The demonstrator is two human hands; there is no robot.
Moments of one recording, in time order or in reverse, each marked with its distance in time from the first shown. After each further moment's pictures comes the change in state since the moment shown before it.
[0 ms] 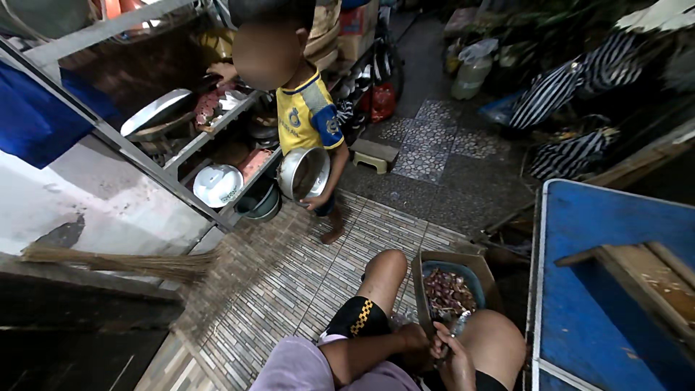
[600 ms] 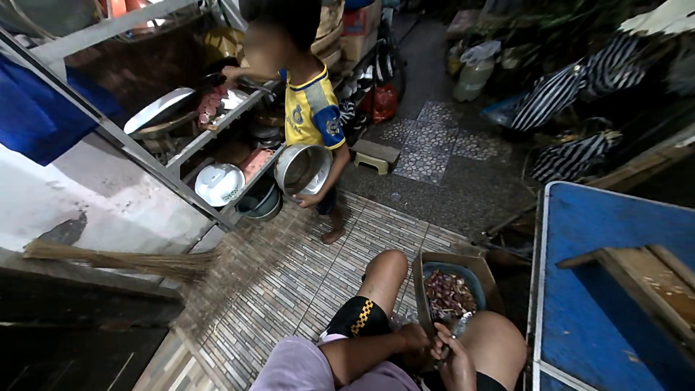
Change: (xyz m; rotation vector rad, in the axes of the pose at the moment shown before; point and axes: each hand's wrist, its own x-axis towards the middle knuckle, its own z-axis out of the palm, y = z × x) left_hand -0.006 0.006 -0.001 -0.056 0.000 -0.054; right_hand -0.003 -0.004 0.003 0.019 0.009 0.006
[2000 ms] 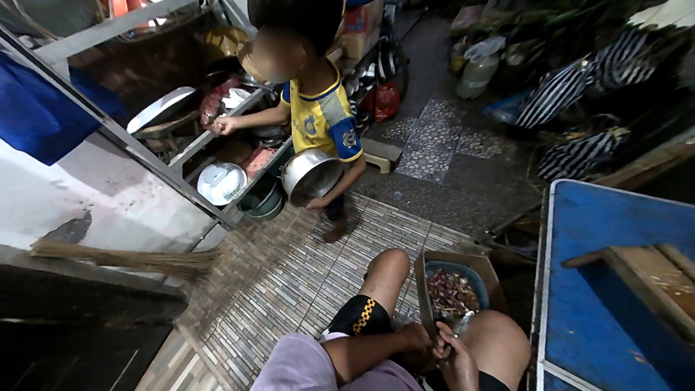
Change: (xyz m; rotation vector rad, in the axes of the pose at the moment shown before) left_hand 0.013 -0.012 0.005 -0.060 0.018 0.016; right_hand 0.004 0.004 -0.003 0.013 -0.013 0.002
